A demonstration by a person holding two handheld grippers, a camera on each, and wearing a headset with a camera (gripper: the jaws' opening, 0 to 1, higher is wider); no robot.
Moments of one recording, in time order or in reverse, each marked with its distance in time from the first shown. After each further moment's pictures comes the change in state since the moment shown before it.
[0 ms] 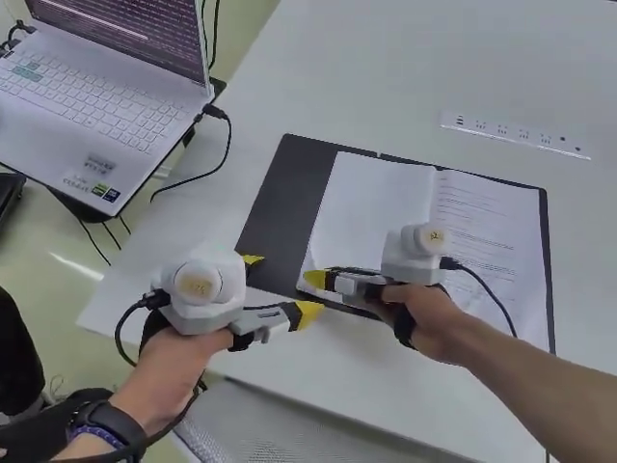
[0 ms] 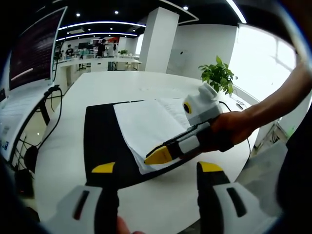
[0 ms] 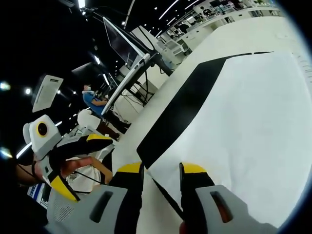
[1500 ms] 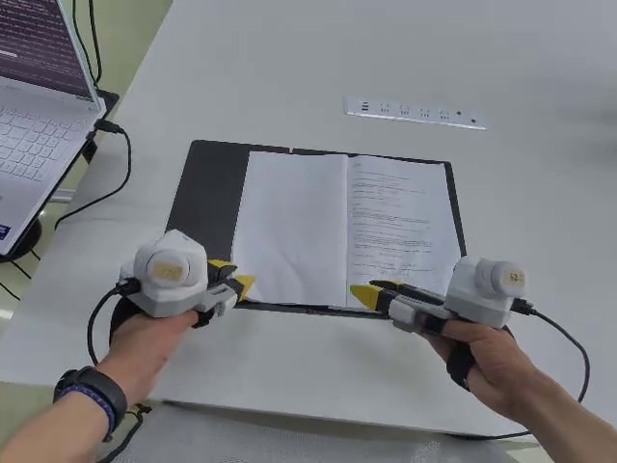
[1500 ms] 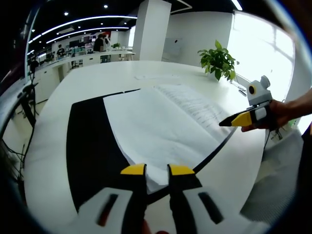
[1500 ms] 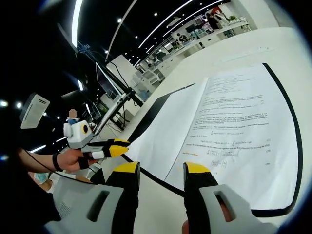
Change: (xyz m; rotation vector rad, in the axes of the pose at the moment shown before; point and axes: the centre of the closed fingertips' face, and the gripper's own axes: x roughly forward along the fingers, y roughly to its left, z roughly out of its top) left arm 0.076 0.013 -0.015 0.073 0.091 -0.016; right arm -0.173 -0.055 -0.022 0.068 -0.270 -0.199
